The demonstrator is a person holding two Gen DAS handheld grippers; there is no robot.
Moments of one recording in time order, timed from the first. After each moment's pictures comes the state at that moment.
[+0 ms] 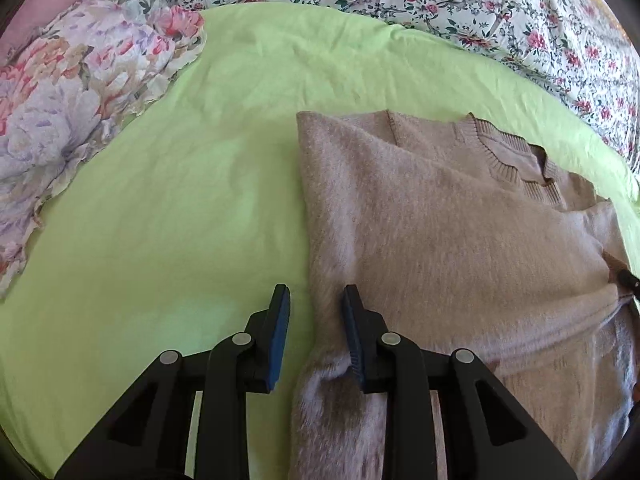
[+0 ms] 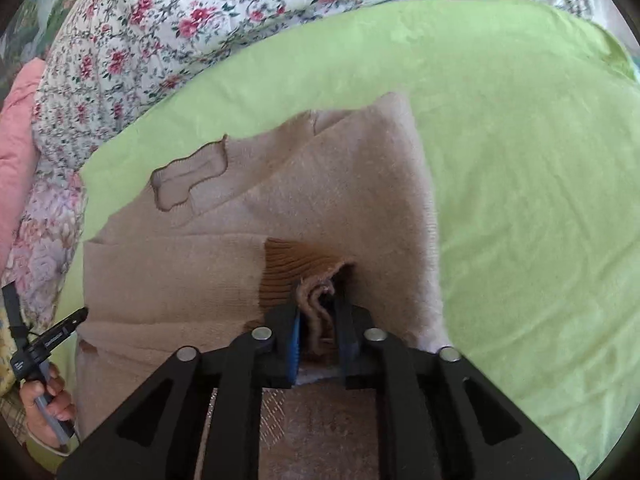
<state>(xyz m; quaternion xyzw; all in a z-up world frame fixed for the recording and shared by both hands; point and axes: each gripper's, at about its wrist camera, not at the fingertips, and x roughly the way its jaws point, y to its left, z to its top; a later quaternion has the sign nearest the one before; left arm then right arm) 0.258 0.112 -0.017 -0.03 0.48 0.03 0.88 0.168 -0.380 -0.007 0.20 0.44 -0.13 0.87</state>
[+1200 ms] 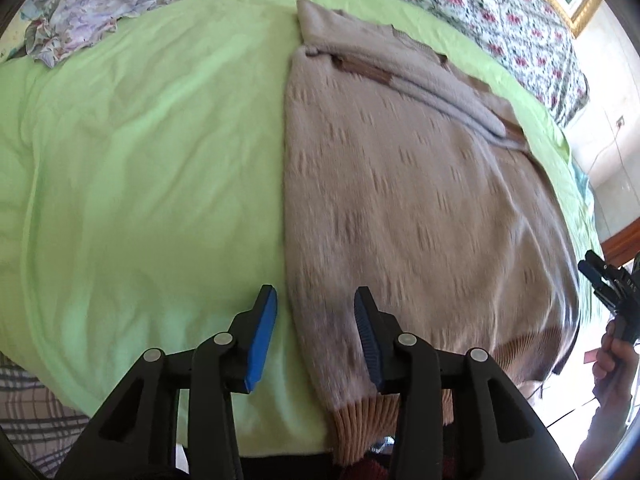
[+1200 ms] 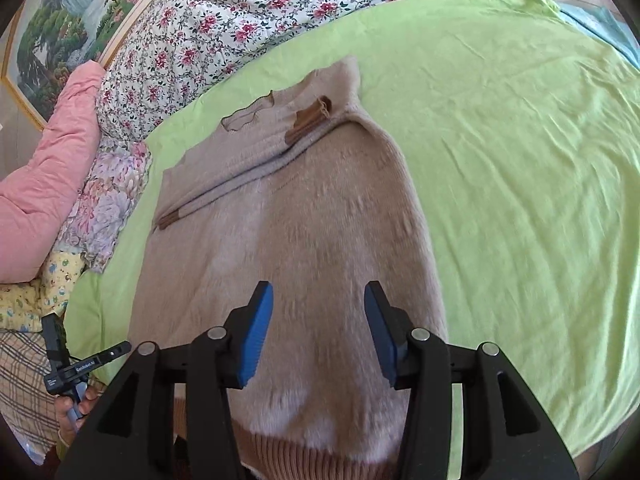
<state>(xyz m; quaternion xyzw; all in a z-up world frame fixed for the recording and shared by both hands) -0.023 0.131 -0.022 -0.12 0.54 -0.06 0.83 -0.085 -0.298 0.024 0.26 0.42 -0.08 0.86</state>
